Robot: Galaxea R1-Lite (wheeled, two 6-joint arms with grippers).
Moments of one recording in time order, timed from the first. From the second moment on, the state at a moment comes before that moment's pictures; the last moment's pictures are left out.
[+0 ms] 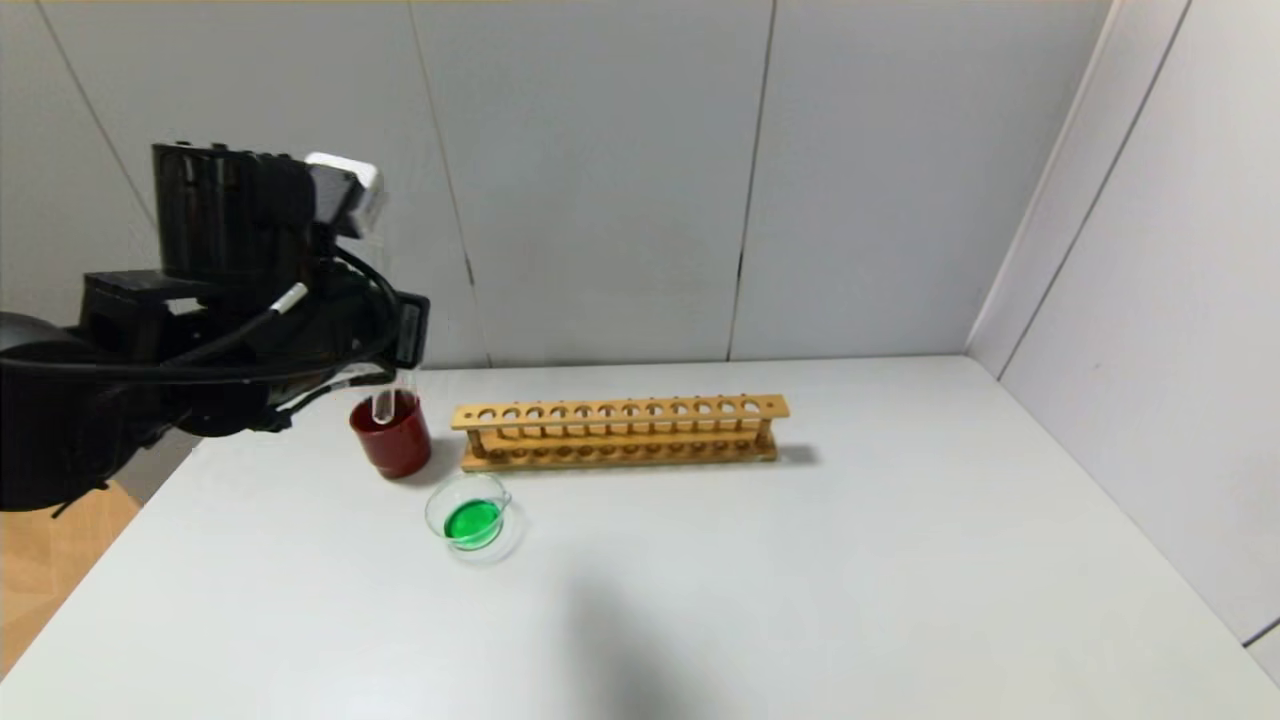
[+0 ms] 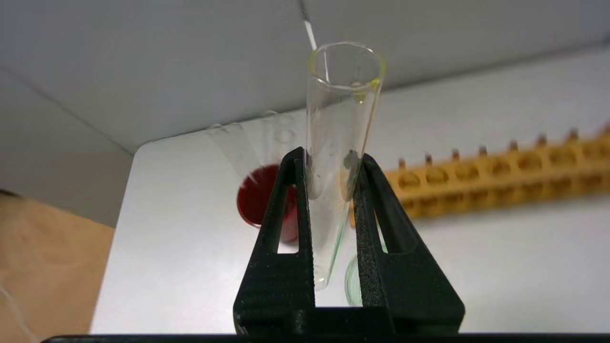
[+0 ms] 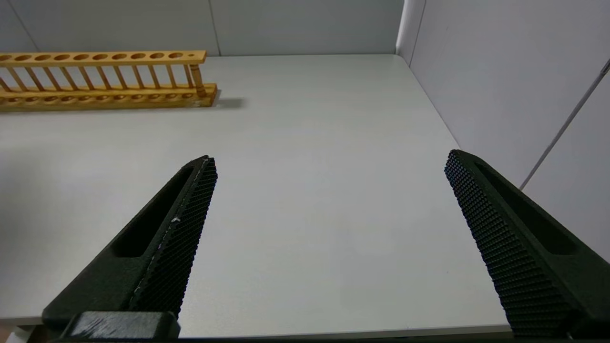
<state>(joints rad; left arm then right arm) -0.39 1.58 -1.02 -0.32 0.46 0.05 0.00 0.00 0.00 -0.01 0.00 0.01</state>
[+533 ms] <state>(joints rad) -0.11 1.61 -1.03 -0.38 0.18 -0.10 0.00 0.00 0.00 -0.01 0.00 0.01</state>
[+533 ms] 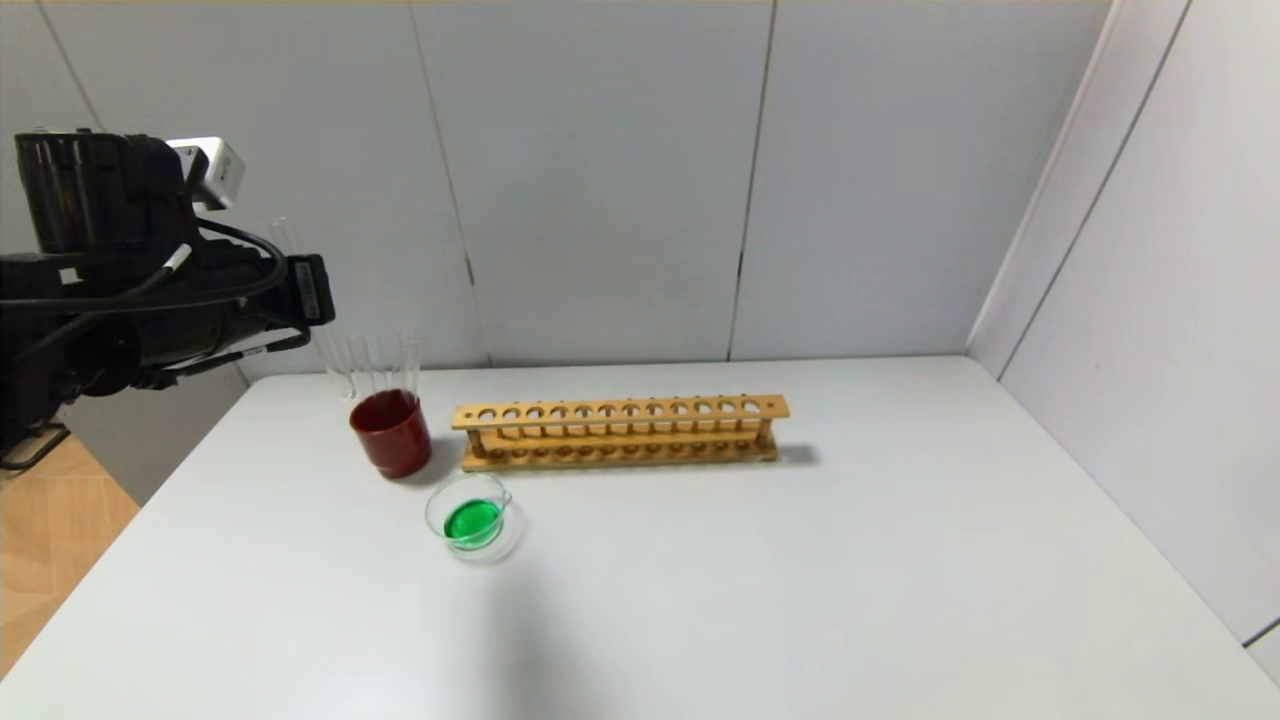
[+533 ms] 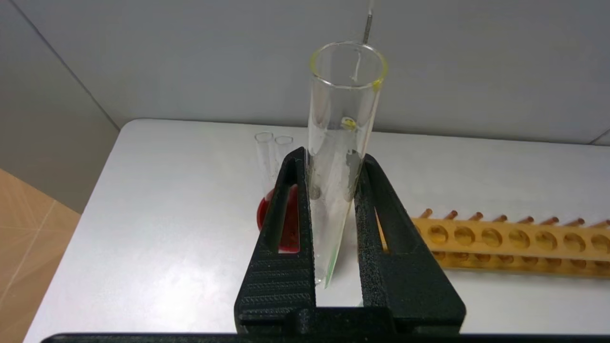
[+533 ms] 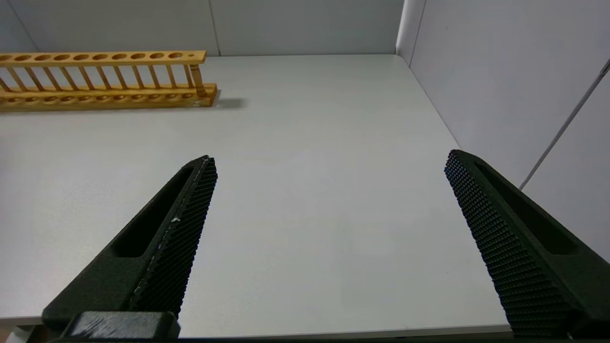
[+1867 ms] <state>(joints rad) 0.00 1.91 -1.07 -0.55 0.04 -0.10 0.00 0.00 0.00 -0.01 0.00 0.01</state>
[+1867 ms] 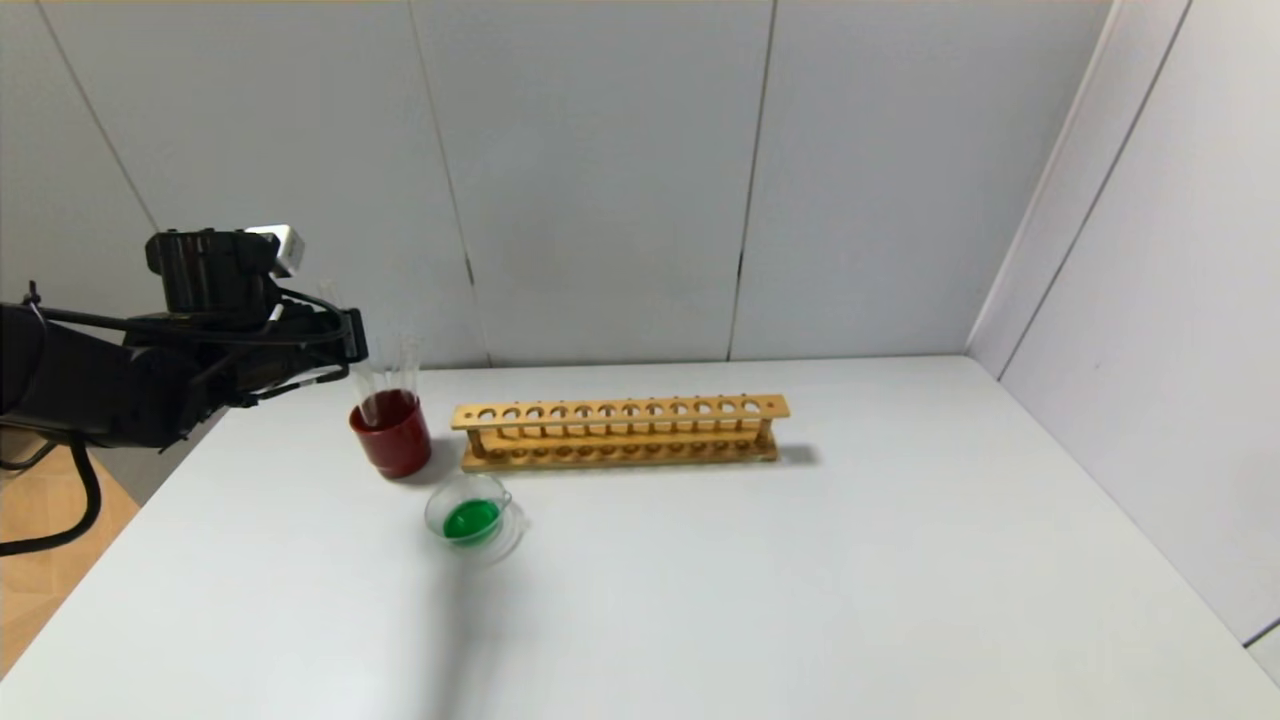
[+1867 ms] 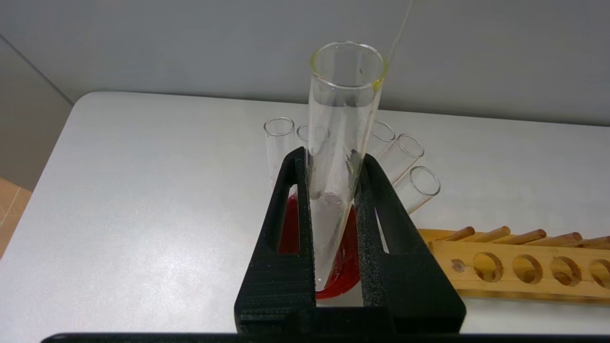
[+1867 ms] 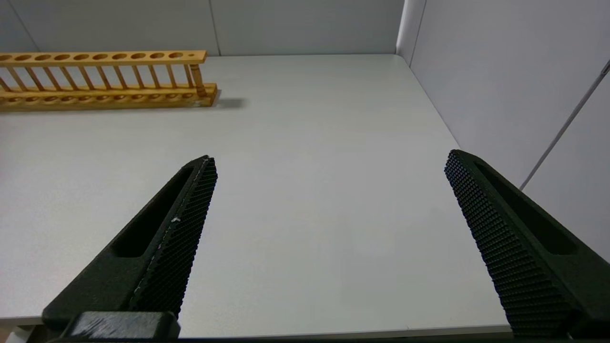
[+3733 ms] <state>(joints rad) -0.04 1.22 -1.02 -0.23 0.04 -0.10 0.00 0.00 0.00 -0.01 0.00 0.01</state>
